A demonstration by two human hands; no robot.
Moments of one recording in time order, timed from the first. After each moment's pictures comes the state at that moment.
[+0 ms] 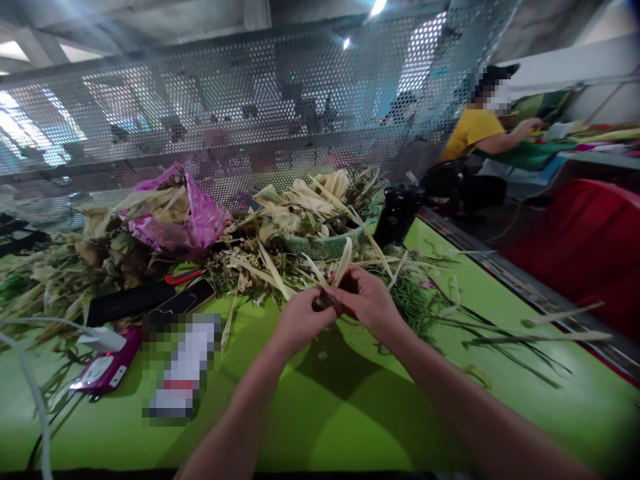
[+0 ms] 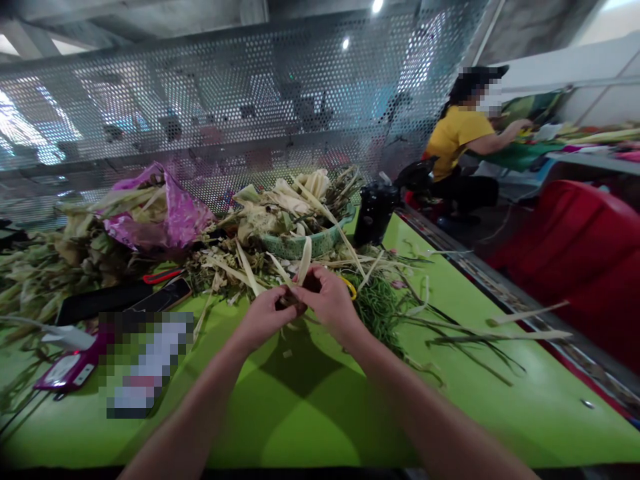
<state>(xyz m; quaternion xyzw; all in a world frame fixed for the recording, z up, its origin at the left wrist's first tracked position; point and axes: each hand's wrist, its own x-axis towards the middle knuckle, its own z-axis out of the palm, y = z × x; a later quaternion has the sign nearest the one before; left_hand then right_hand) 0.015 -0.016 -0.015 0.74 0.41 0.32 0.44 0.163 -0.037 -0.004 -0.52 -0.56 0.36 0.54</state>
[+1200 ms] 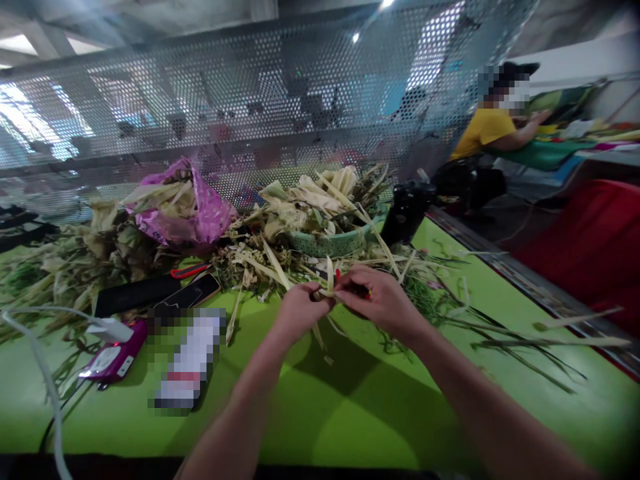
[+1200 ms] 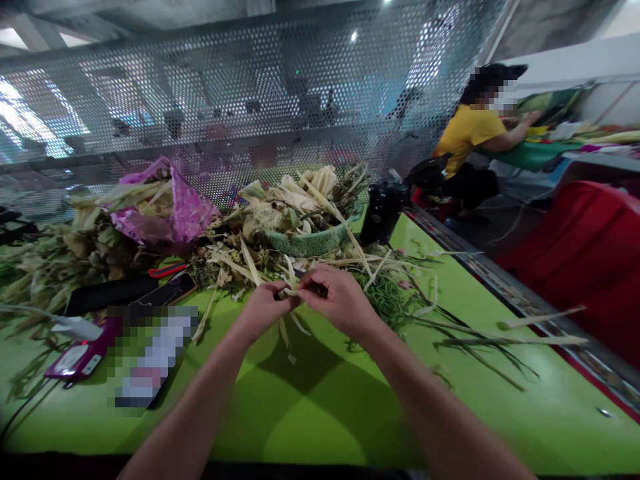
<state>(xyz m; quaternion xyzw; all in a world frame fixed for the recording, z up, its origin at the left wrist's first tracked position) 0.007 -0.010 -0.007 0.67 0.44 0.32 0.51 0.177 -0.046 0.022 -0.49 -0.74 0.20 0.41</state>
